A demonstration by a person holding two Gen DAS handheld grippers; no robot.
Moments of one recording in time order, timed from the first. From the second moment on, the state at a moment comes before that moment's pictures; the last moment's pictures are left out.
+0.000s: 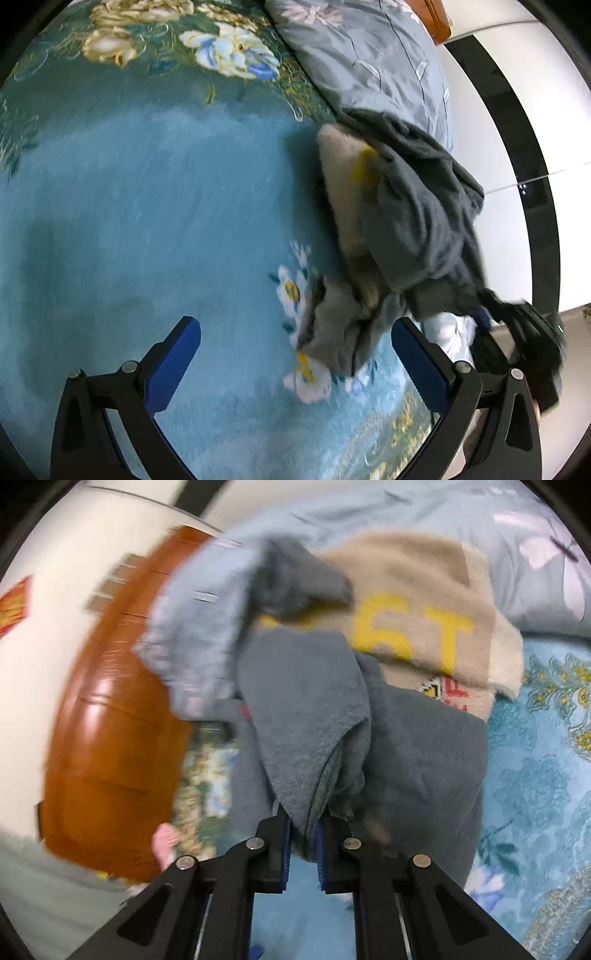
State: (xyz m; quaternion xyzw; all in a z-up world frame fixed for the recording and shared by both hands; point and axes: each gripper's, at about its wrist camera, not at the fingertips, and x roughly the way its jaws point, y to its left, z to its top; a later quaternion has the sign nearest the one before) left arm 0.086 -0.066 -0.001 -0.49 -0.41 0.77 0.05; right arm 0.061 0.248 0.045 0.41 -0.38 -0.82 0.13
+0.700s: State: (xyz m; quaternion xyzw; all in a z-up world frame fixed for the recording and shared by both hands) left arm 0.196 -0.080 0.081 -0.46 -0.35 0.81 0.06; right arm 0.330 0.178 0.022 0.53 -0.41 -0.70 0.25
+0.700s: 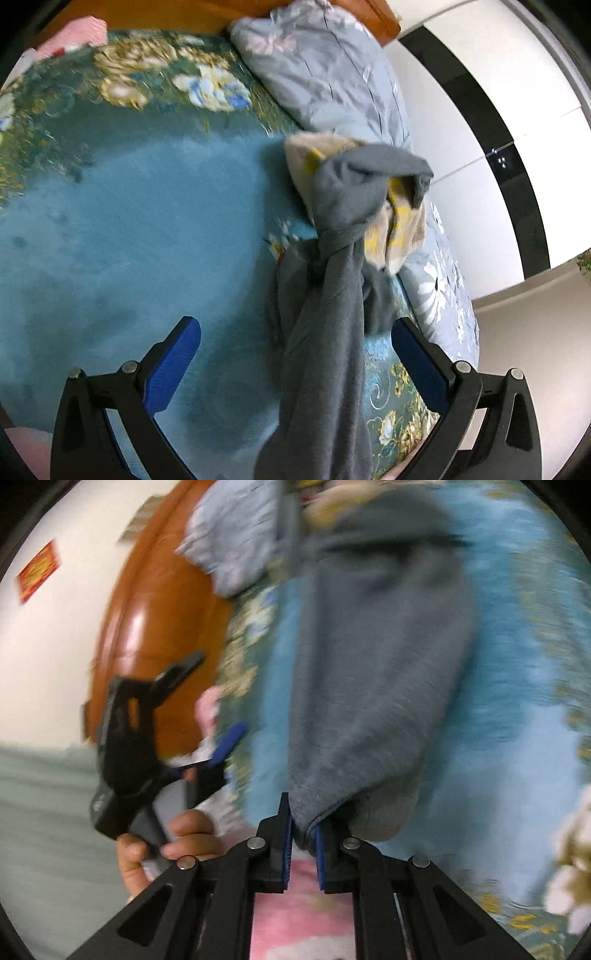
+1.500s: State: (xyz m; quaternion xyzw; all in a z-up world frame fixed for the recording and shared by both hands) left arm 0.226 -0.199 0.063 -0.48 -0.37 0.79 -0.07; right arm 0.145 -0.001 0.051 0.53 -0.26 -0.74 0.31
